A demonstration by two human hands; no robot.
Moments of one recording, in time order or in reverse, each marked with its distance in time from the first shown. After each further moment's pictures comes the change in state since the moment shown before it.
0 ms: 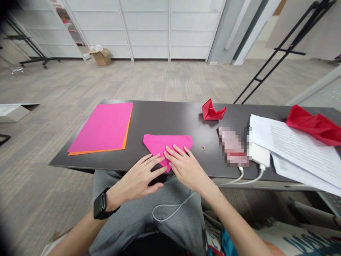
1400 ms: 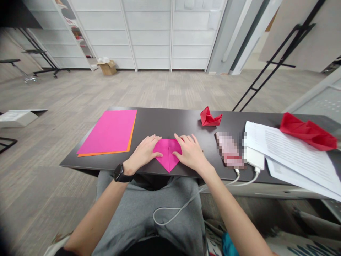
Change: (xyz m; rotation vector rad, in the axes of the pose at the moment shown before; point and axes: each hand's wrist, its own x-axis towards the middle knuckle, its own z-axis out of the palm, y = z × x) left_hand 0.056 -0.059 0.002 -0.008 0.129 -0.318; right_hand 0.036 0.042 -0.014 -0.072 0.233 0.146
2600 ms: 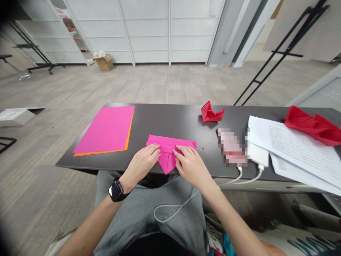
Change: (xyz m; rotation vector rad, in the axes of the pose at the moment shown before) left_hand -0.037 0.023 0.007 0.265 0.072 0.183; right_hand -0.044 -0.027 0.003 -0.014 0.021 -0.074
